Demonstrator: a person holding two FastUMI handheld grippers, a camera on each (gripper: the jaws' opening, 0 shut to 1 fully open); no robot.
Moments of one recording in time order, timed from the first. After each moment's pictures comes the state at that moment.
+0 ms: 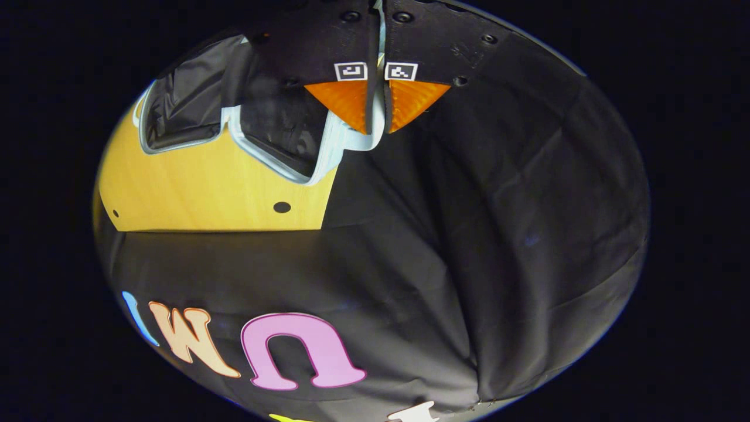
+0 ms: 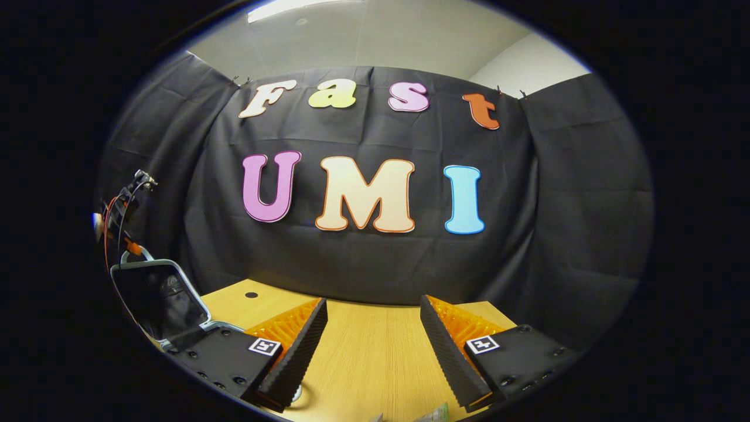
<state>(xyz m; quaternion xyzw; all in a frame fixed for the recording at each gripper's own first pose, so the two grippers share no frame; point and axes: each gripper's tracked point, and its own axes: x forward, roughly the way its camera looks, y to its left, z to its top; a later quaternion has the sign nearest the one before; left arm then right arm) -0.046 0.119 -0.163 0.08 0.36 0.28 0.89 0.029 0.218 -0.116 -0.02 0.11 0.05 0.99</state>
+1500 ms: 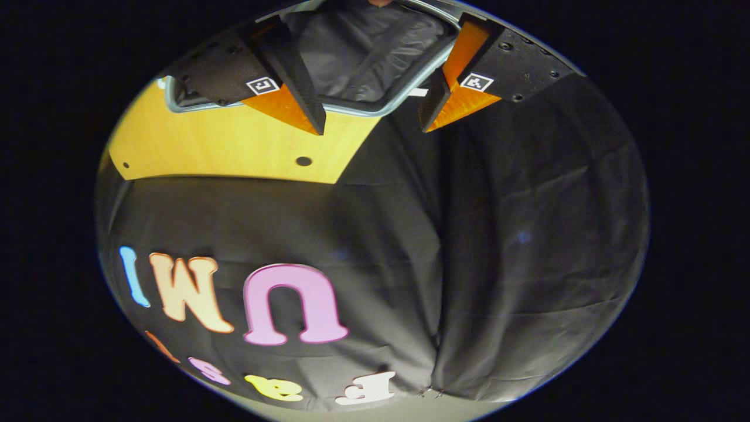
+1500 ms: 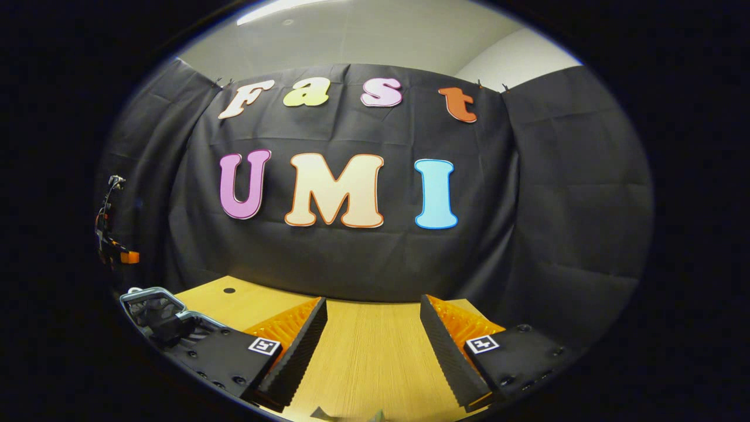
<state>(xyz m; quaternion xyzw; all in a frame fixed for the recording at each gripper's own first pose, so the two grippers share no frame) 0.004 -0.056 -0.008 0.03 0.18 0.27 0.94 0.043 0.108 -0.122 0.00 0.11 0.03 0.99</state>
